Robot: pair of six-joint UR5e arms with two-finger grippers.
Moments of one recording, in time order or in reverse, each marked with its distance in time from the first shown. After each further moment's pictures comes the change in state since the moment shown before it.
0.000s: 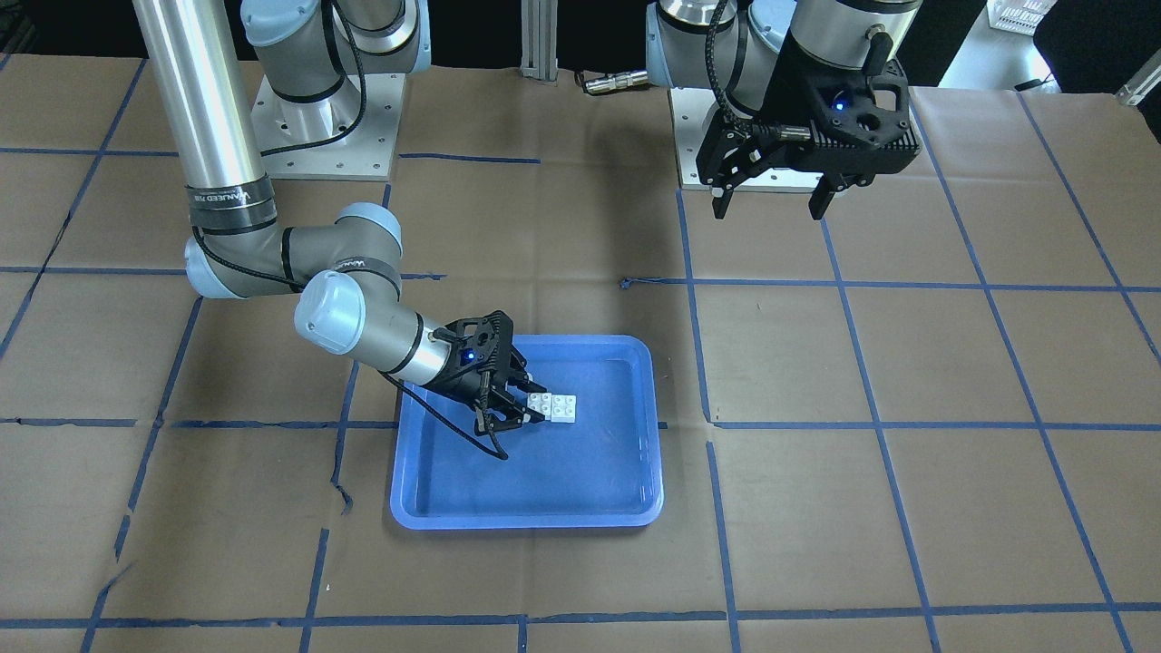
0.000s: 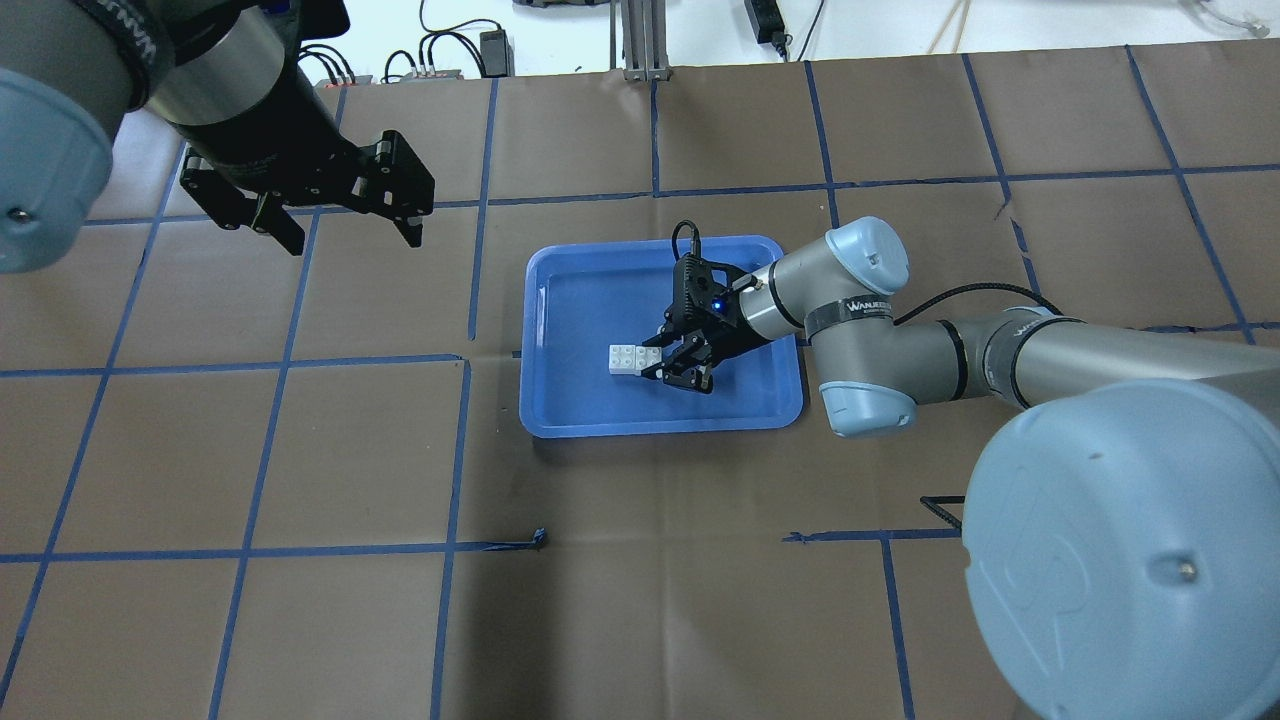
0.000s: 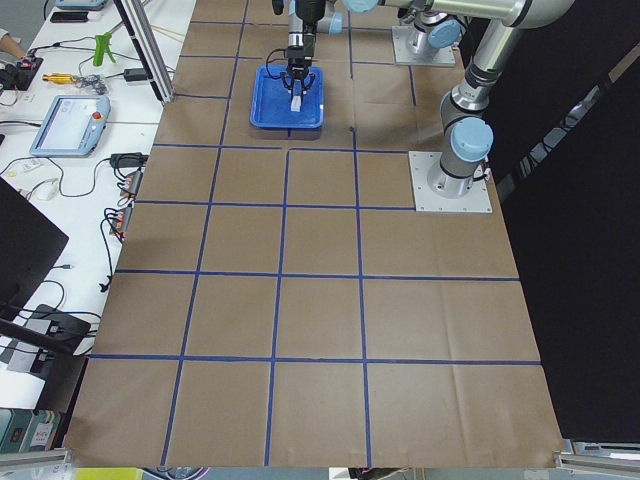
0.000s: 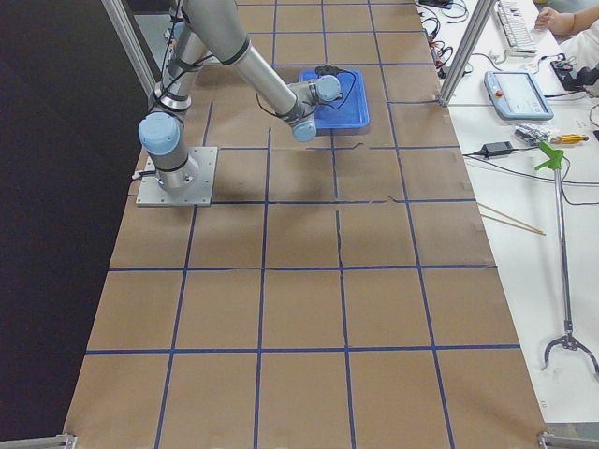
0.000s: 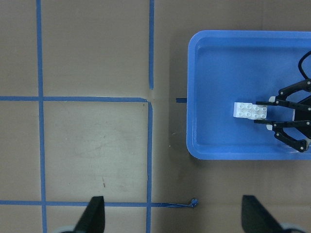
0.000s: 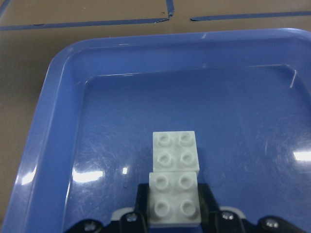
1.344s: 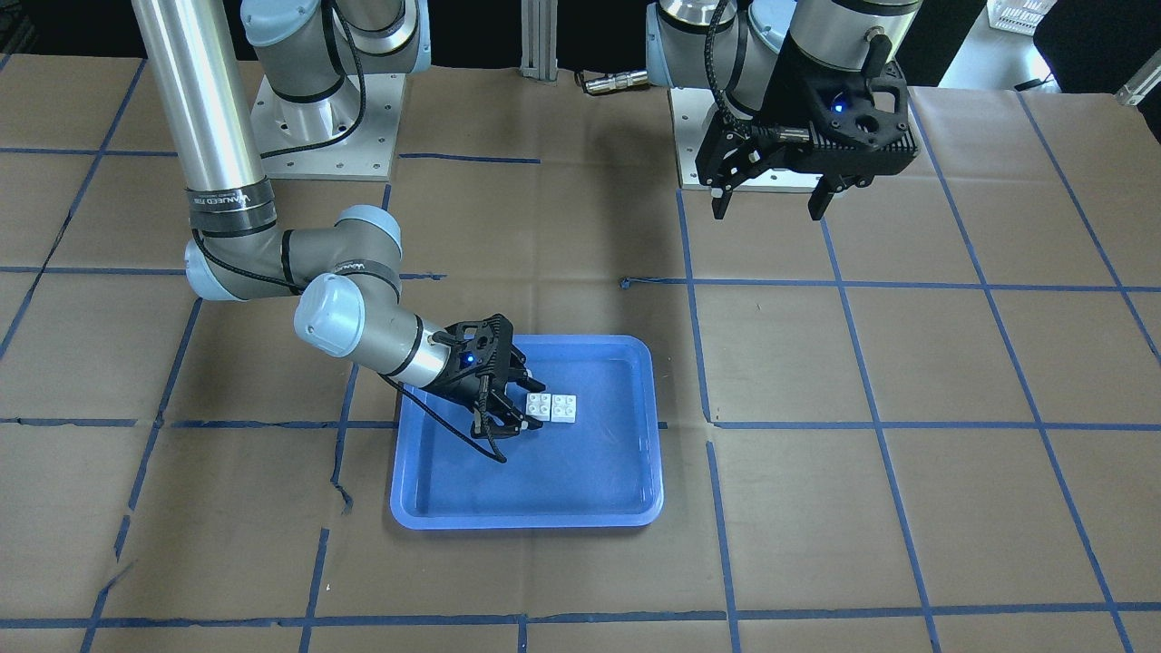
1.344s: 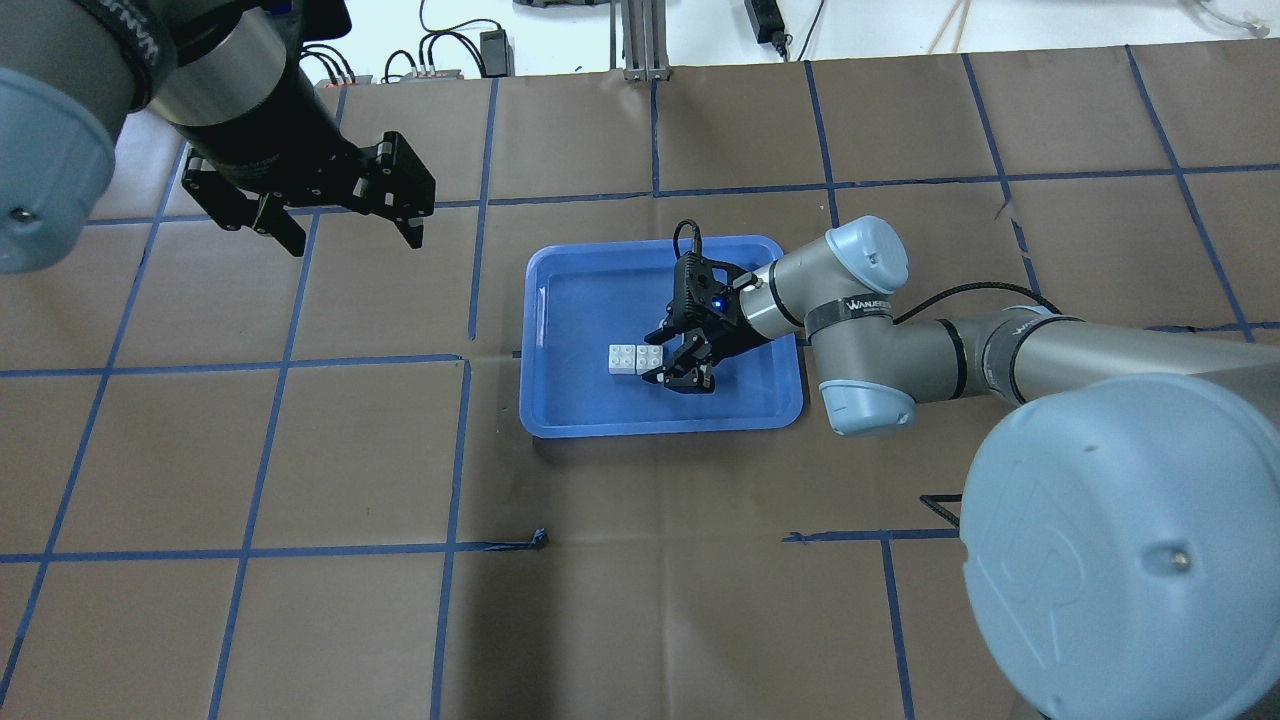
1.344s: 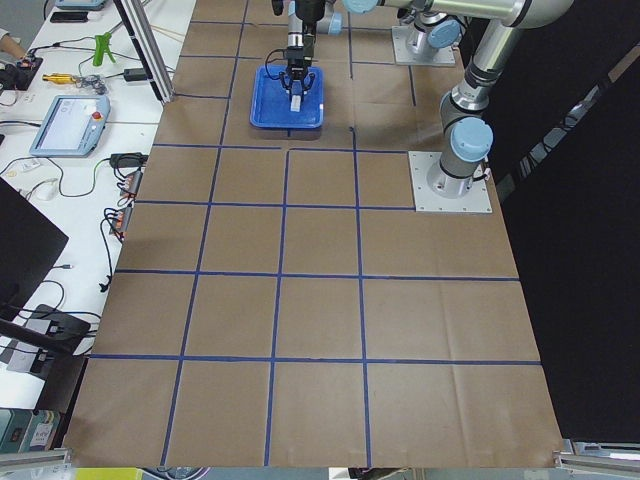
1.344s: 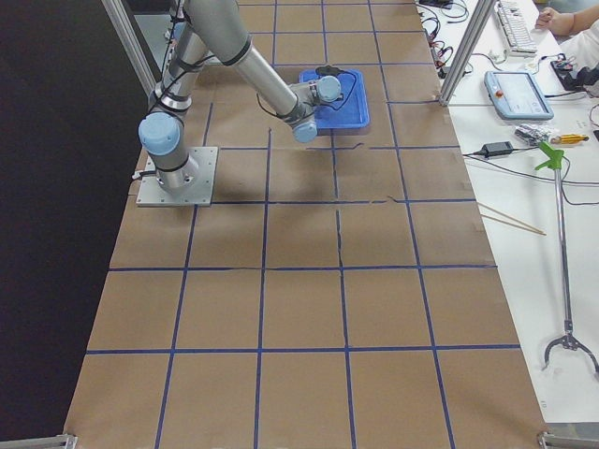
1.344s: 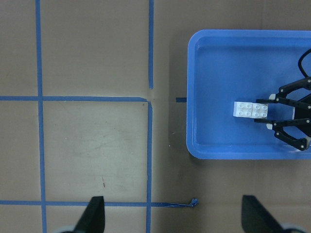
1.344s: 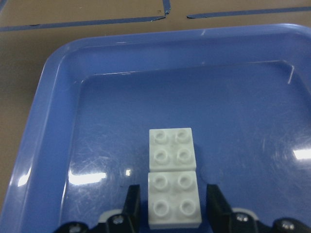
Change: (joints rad) left arm 0.000 -0.001 -0.002 0.000 -0.001 0.002; right arm -0.001 0.006 -0.004 0.000 0.001 0.019
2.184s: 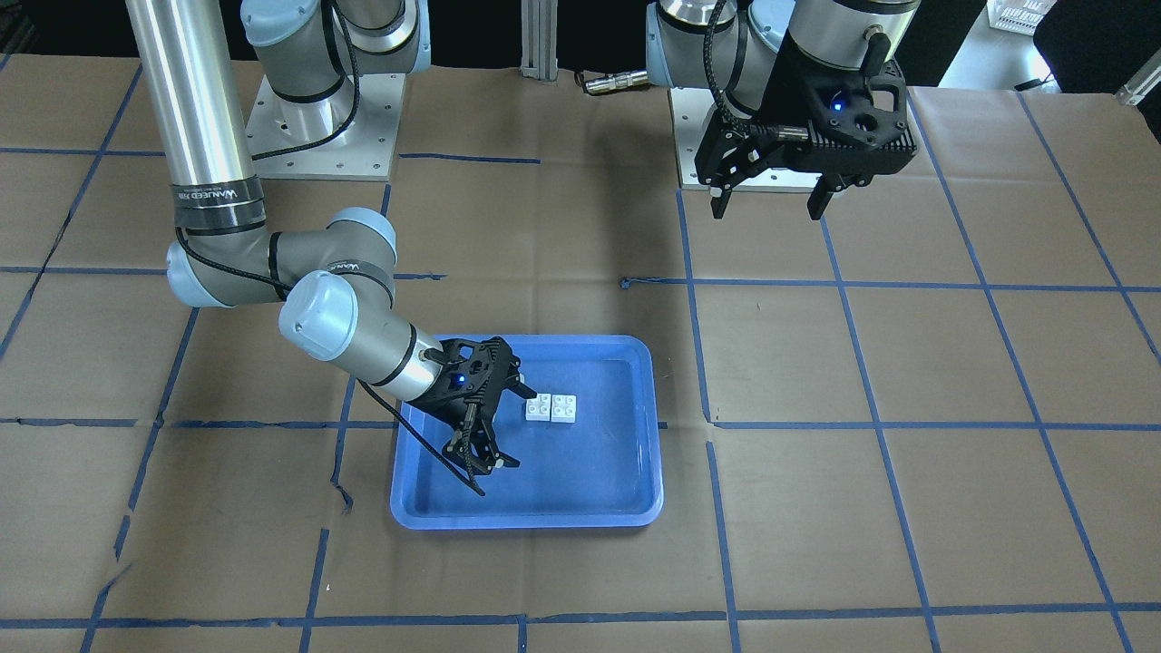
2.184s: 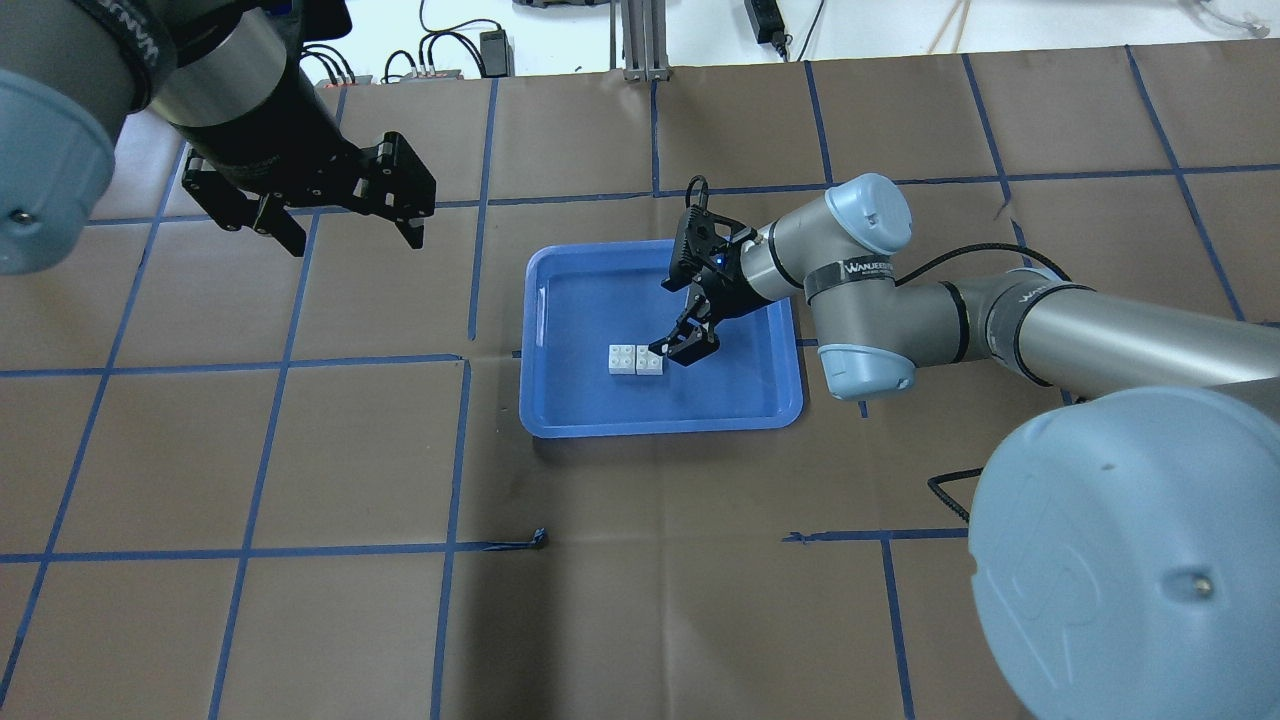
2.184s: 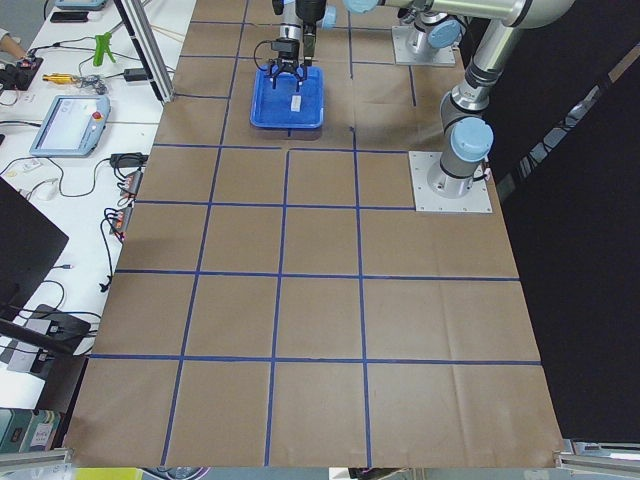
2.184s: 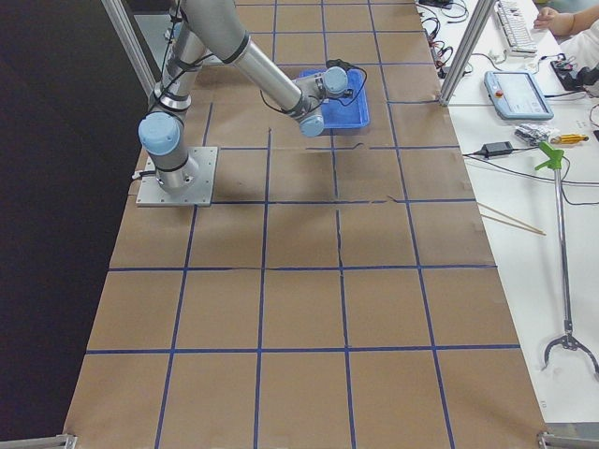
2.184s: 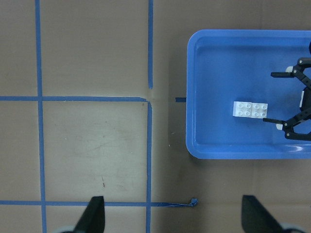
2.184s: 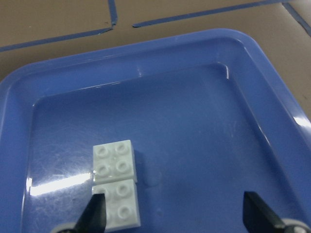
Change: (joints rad) left arm -0.001 0.000 0.000 0.000 0.000 0.000; right arm 0.000 -0.035 -0.097 0.067 -0.112 0.221
